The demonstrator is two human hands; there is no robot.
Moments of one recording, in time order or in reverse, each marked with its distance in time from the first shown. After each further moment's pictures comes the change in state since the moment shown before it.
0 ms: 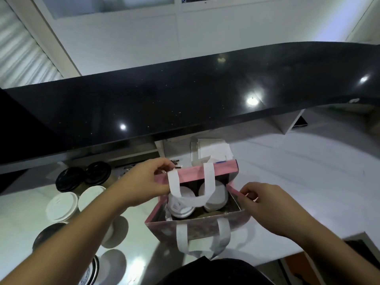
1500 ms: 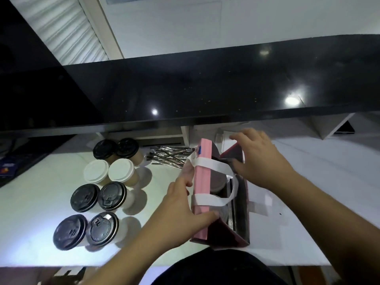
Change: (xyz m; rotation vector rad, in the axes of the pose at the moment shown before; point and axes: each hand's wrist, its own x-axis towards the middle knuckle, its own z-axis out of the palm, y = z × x) left_hand -0.091 0.057 0.089 -0.111 0.169 -0.313; right_hand 0.085 -0.051 0.003 -0.304 0.196 -0.427
